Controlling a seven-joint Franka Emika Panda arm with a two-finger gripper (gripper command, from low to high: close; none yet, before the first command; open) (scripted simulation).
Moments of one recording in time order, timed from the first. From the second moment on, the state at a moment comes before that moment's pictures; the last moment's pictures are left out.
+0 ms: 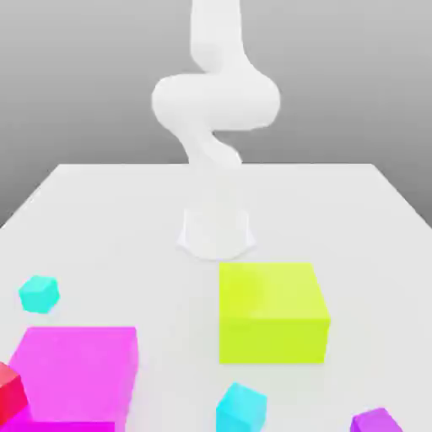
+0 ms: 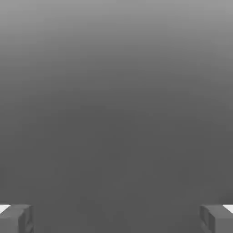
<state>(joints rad) -0.03 -0.71 0.04 -2.31 -0.02 2.33 0.86</state>
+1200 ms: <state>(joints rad) -0.10 0.43 0.14 -2.41 -0.19 2.83 1.50</state>
